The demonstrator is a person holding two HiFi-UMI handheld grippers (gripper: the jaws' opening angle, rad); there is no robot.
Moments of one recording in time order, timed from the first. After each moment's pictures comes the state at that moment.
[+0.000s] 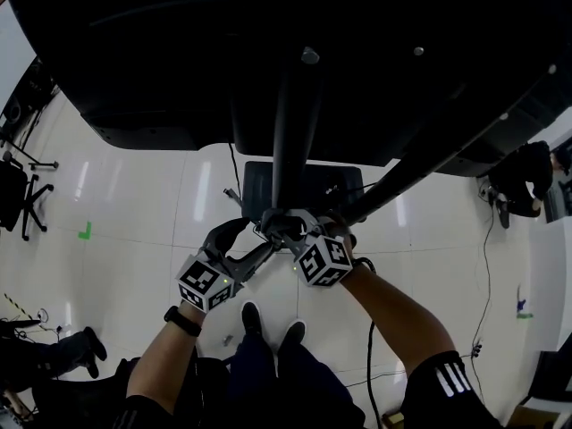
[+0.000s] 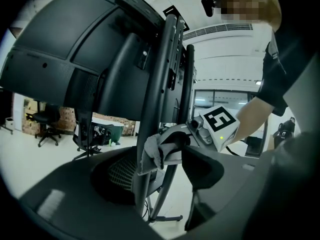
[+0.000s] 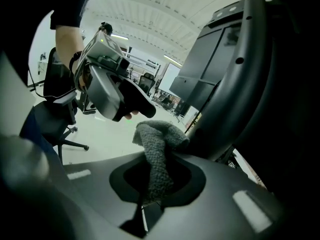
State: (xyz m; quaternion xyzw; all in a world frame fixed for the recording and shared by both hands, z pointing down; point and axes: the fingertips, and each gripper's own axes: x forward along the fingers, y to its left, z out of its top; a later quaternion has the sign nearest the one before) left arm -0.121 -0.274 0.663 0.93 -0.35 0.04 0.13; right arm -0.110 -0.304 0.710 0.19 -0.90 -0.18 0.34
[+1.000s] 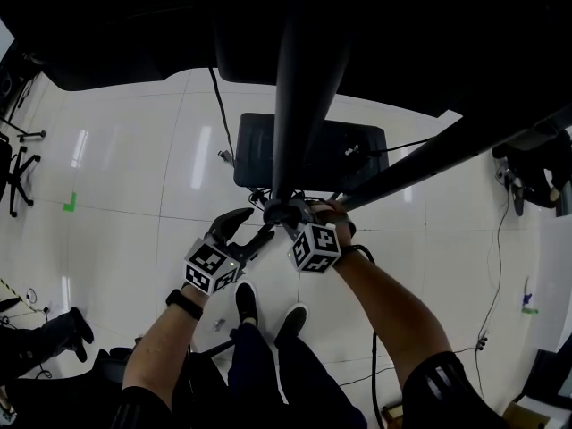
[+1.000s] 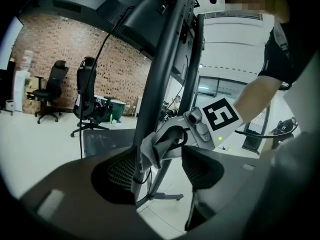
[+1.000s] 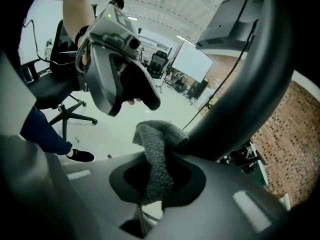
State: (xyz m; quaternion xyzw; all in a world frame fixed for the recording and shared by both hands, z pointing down) left arm -0.107 -0.275 0.898 0.92 -0.33 0.11 0.19; right arm -0.097 -0.306 0.957 0.15 -0.87 -0.17 0.44
